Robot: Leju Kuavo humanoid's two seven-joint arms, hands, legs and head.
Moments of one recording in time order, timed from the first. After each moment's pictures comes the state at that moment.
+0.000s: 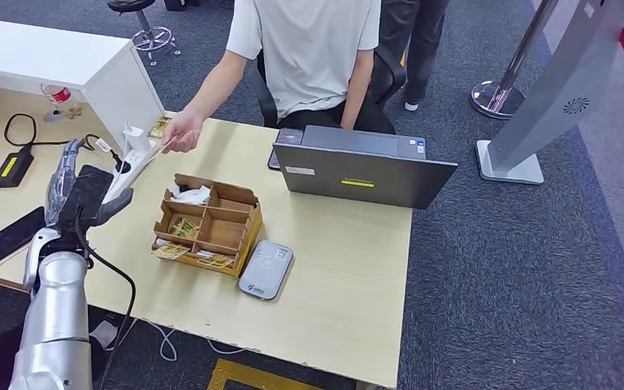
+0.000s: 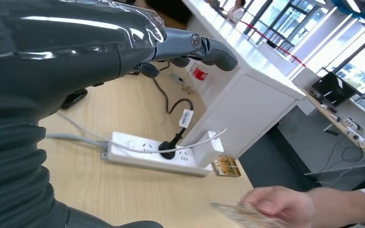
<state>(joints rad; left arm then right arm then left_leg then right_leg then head) -0.41 0.05 0.45 -1.22 -0.74 -0.03 -0.26 -0.04 0.16 -0.84 -0.22 0.81 -0.17 -0.20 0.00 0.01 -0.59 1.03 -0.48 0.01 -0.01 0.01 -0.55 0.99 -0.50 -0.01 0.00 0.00</state>
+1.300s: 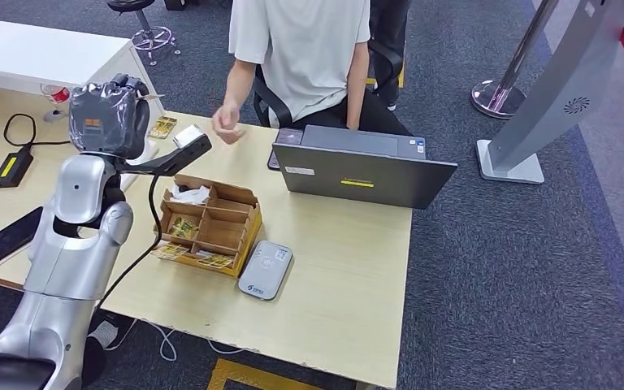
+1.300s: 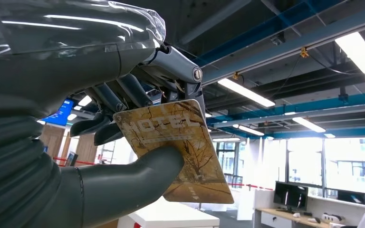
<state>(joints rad) -0.62 0.19 -0.10 -1.30 -1.38 0.17 0.07 -0.05 0.17 -0.83 -0.20 1.02 -0.19 -0.14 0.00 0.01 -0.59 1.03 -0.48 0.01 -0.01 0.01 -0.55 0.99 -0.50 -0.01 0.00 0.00</state>
